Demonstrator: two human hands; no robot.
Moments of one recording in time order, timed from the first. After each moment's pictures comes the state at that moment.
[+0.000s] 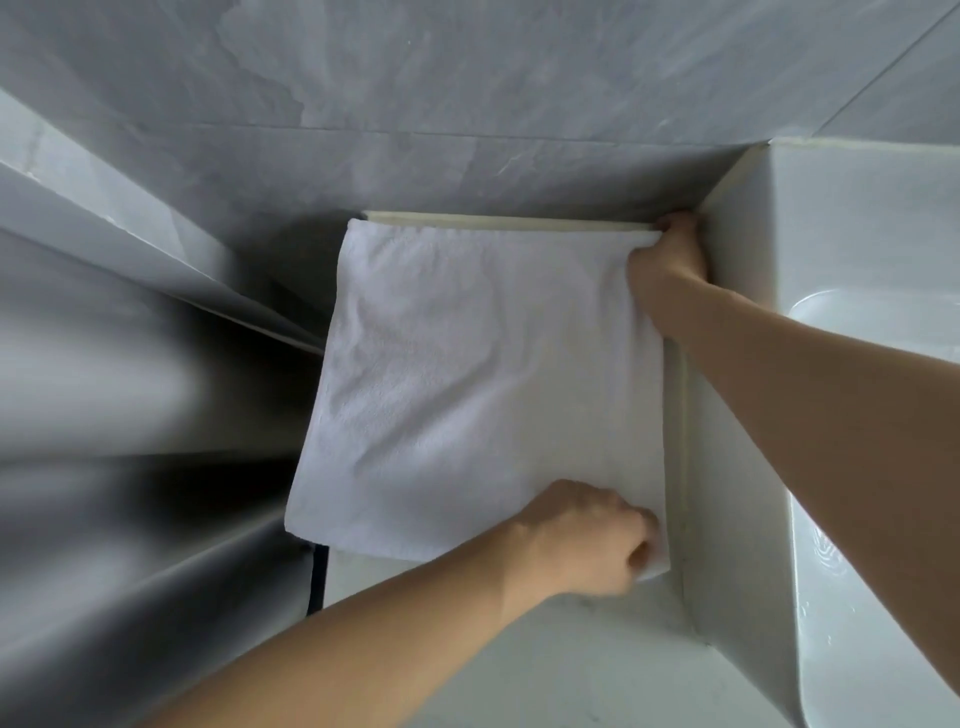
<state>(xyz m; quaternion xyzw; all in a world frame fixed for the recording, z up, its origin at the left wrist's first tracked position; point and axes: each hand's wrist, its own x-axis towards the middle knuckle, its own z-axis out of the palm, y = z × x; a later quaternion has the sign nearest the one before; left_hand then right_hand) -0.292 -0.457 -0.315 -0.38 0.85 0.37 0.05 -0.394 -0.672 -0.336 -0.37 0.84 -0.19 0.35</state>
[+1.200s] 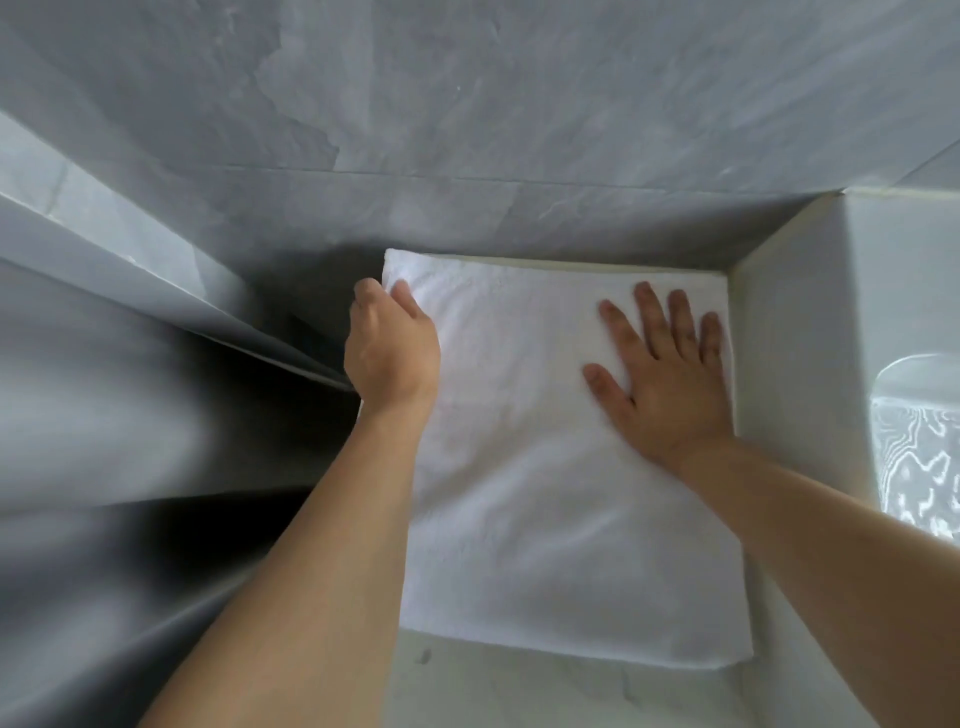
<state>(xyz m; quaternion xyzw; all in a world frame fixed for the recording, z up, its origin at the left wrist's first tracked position) -0.139 -0.611 -0.348 -0.88 0.41 0.13 -0.19 -0.396 -0.596 -0.376 -0.78 0.62 0.04 0.09</state>
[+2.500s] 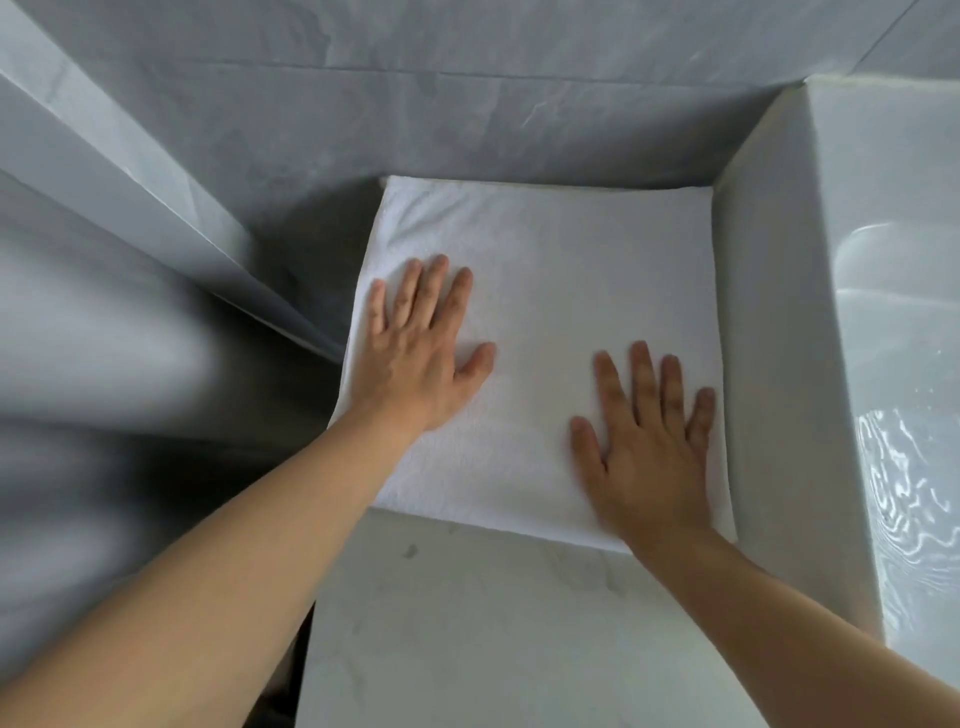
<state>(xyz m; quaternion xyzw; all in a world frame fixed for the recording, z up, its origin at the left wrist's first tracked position) -0.147 -0.509 -0.376 -0.67 0.73 0.06 0.08 -0.387 -0.442 -0.379 -0.74 0.67 0.03 0.09</state>
